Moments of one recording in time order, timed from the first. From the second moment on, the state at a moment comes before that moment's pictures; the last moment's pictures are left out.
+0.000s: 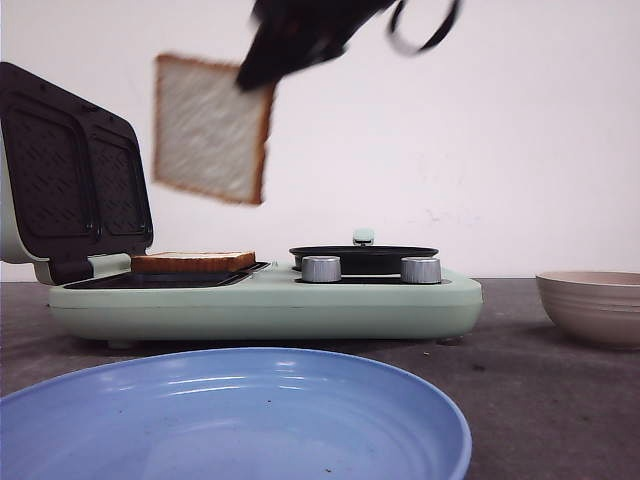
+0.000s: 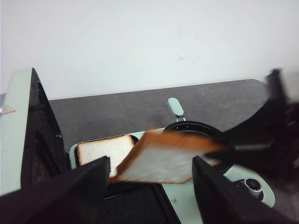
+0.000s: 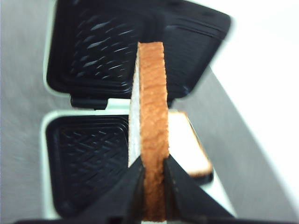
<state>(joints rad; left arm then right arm) -0.43 0.69 0.80 -0.26 0.00 -0.10 0.78 1.61 1.19 0.06 -0.14 -0.63</state>
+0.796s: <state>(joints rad) -0.43 0.69 0.80 -0.26 -0.03 -0.07 0.84 1.83 1.19 0.23 -0.01 -0.99</state>
